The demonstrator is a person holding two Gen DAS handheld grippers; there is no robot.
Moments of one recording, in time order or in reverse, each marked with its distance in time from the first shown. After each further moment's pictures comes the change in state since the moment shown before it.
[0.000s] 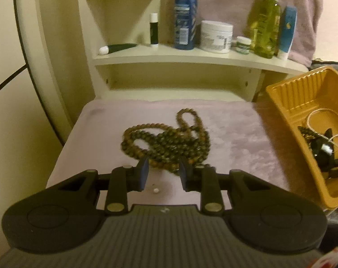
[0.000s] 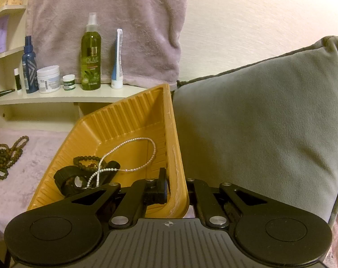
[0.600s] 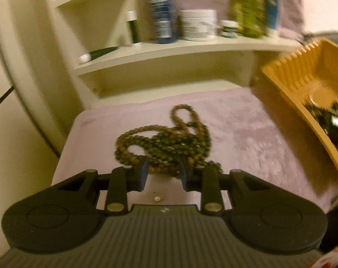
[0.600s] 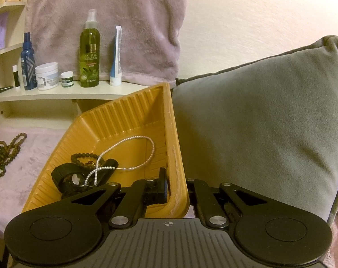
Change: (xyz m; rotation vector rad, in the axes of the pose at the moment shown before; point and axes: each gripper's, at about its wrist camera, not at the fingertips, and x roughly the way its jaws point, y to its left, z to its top) left arm 0.020 -0.015 -0.005 0.200 -0.014 -0.020; right arm 0.002 -0.001 -0.001 -0.008 0.008 -0.007
